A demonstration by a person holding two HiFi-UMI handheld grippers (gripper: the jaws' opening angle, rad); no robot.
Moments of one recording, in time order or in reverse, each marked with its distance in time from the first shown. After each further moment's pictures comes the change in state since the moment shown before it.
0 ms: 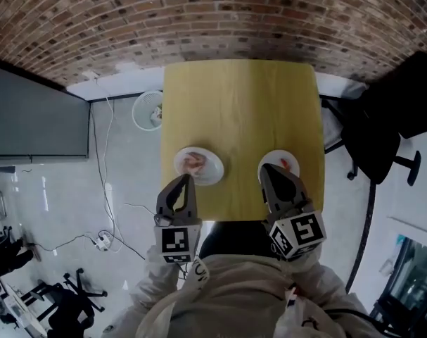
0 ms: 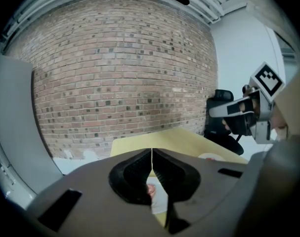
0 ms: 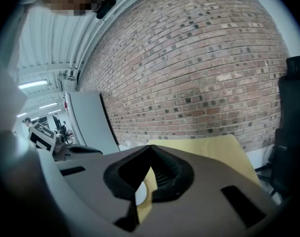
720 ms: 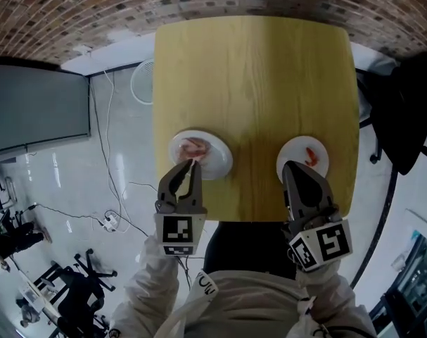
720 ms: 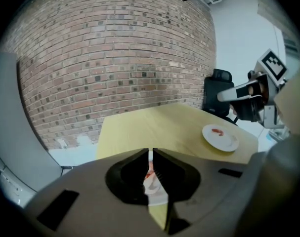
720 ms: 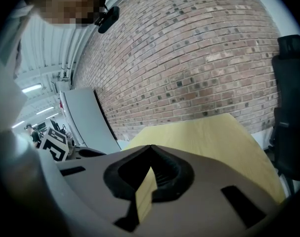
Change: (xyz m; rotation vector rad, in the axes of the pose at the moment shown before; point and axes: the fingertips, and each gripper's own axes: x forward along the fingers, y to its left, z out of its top) left arm 0.074 -0.003 -0.105 0.053 0.192 -0.053; right arm 0.030 -0.044 -0.086 0.072 0.068 -0.003
